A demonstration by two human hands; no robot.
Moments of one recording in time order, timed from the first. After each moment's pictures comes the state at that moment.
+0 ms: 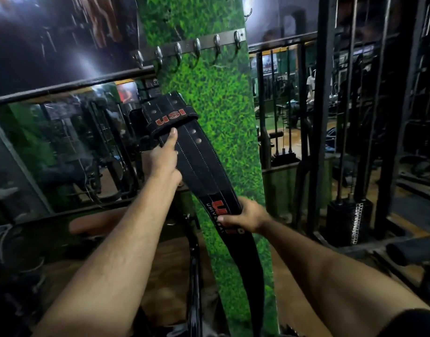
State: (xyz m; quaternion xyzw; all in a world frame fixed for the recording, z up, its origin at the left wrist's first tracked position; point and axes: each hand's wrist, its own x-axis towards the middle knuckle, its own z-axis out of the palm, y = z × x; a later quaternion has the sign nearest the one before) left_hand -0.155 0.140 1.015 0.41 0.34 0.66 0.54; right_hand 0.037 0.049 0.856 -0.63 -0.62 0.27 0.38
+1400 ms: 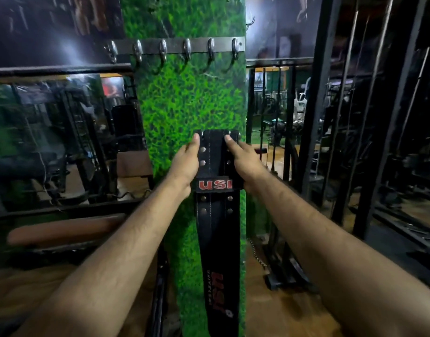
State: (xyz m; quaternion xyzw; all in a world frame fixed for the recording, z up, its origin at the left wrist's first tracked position) left_hand -0.050 0.164 1.033 0.57 0.35 0.53 0.51; right_hand 0.091 0.130 1.029 -0.47 -0.45 0.37 0.66
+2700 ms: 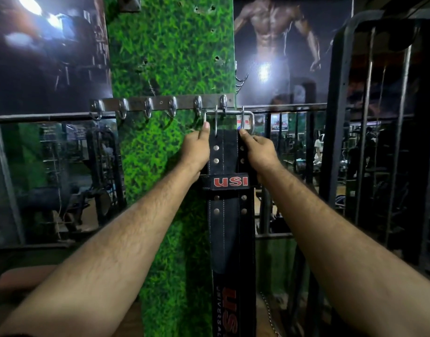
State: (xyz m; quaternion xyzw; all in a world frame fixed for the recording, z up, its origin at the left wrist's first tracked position) left_hand 0.062 0.258 1.168 0.62 0.35 0.63 0.30; right_hand 0.200 0.216 1.156 -0.46 -0.47 0.27 0.70
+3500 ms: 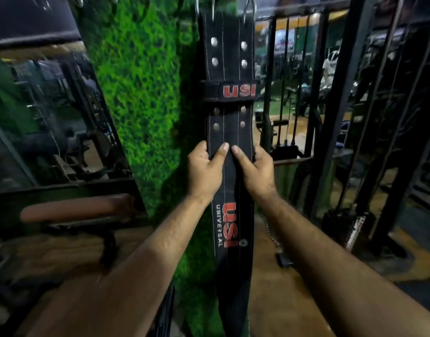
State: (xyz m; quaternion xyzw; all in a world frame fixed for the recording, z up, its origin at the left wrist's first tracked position) left_hand 0.055 0.208 0.956 0.60 0.29 0.64 0.39; right_hand 0.174 0.193 0.933 -0.43 -0.52 0.19 0.71
